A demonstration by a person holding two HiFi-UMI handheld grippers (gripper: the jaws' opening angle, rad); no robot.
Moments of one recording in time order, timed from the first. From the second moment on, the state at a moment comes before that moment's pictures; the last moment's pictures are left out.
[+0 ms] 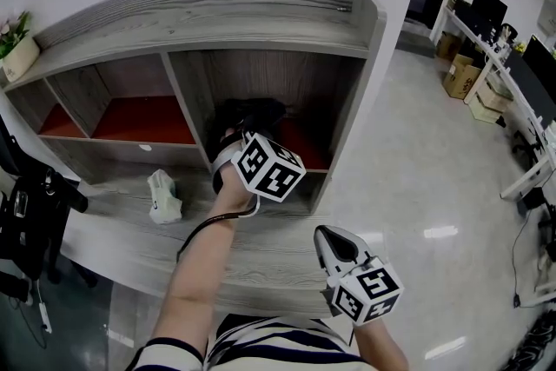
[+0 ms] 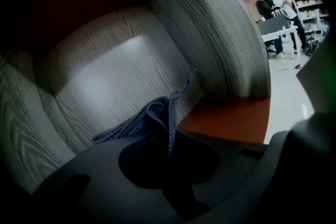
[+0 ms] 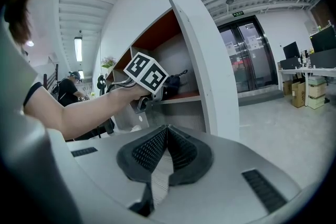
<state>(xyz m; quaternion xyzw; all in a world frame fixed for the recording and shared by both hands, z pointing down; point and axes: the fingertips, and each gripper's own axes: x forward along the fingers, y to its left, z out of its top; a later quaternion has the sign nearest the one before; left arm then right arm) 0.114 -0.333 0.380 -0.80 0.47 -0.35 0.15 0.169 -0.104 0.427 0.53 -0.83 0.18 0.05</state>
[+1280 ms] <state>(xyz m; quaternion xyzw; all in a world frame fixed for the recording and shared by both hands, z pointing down) 0.183 -0.211 0.393 -0.92 0.06 -0.32 0.20 0.176 -0.080 0.429 0.54 -0.82 0.19 0.05</state>
